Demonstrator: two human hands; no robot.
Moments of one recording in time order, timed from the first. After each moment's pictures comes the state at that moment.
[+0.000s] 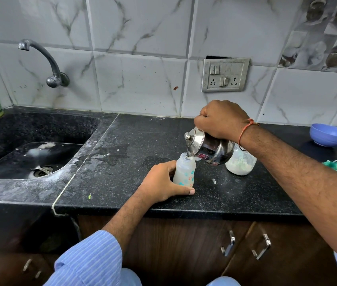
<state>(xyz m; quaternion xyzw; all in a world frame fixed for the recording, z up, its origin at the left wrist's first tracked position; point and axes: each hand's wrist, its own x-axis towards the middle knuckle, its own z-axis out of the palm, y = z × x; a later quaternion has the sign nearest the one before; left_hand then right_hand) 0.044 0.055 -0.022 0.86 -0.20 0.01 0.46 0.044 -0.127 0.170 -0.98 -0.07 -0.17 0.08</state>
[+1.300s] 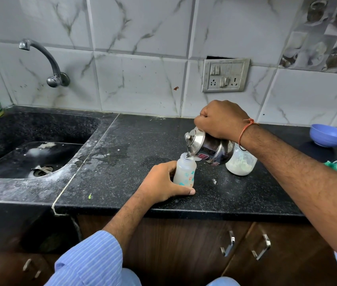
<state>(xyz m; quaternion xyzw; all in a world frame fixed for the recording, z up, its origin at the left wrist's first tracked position) 0.048 0.056 -0.027 0.86 -0.20 0.01 0.47 0.045 -0.127 0.171 -0.98 -0.07 -0.17 0.08</state>
